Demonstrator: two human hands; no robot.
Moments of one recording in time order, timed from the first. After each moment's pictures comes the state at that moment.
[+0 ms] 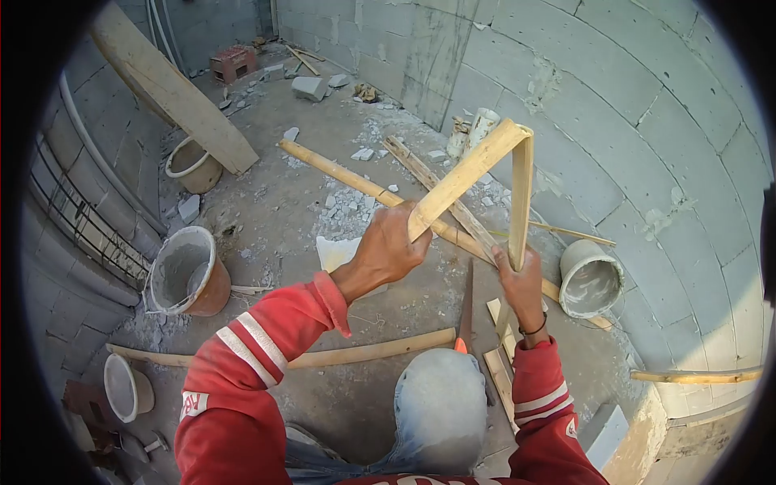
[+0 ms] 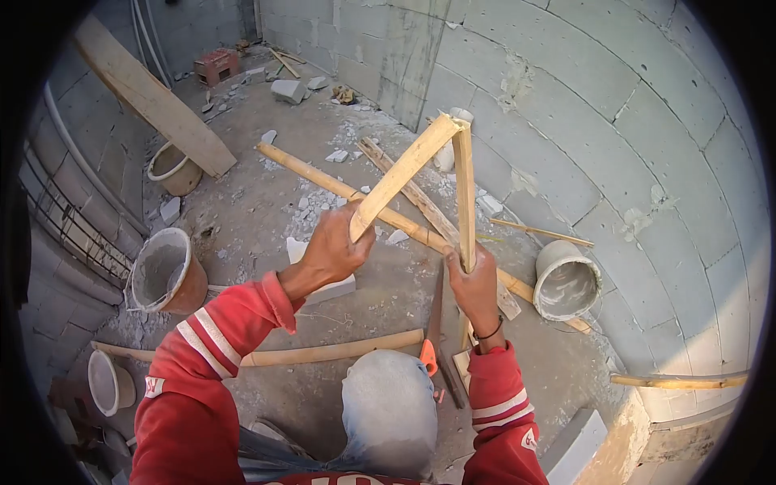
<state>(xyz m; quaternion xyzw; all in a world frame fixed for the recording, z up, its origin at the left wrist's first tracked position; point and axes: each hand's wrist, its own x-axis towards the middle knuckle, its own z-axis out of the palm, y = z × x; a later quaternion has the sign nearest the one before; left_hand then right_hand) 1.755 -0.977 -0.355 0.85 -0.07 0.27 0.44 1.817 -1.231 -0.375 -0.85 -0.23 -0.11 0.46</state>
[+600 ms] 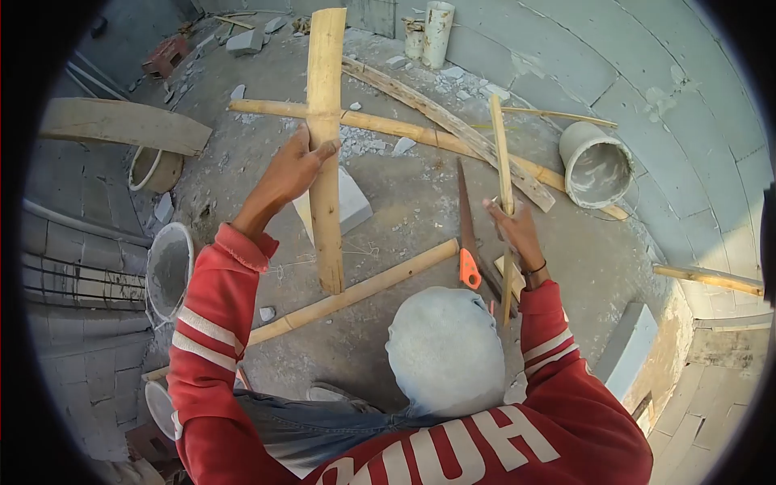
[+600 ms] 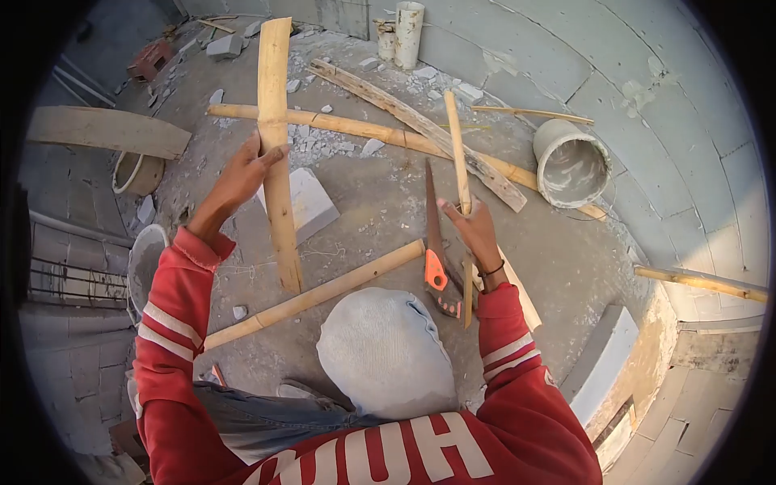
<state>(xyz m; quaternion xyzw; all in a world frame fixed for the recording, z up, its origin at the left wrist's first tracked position) 1.768 -0.909 -0.383 0.92 0.07 -0.02 0.39 1.791 -1.302 -0.494 -0.83 0.03 0.11 0.55</state>
